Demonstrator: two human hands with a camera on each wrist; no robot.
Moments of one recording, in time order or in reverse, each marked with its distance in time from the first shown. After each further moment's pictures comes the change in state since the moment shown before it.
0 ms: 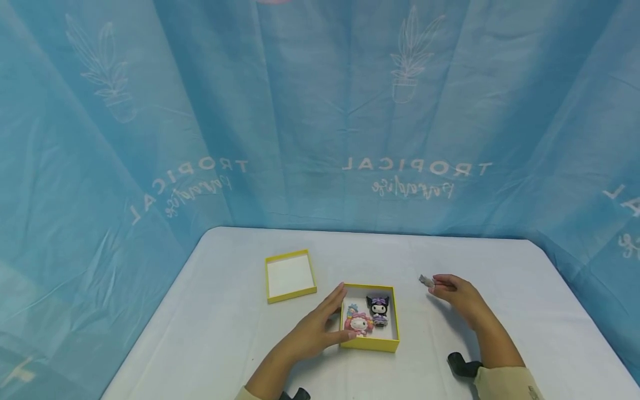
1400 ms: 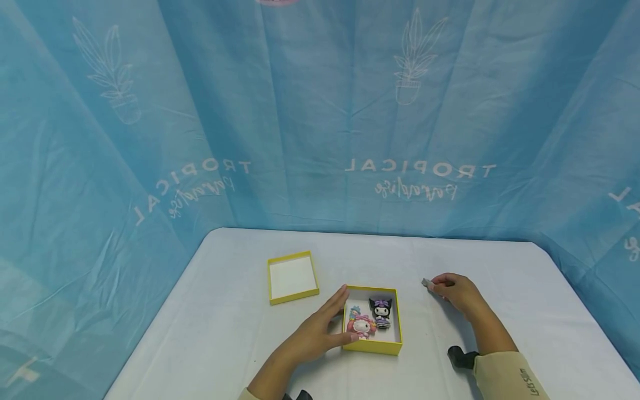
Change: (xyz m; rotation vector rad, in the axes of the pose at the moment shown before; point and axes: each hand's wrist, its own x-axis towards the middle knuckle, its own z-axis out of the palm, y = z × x) left_hand -0.002 -0.001 0.000 -0.024 0.011 0.004; right_hand 0.021 -0.009 0.003 -0.089 0.056 0.084
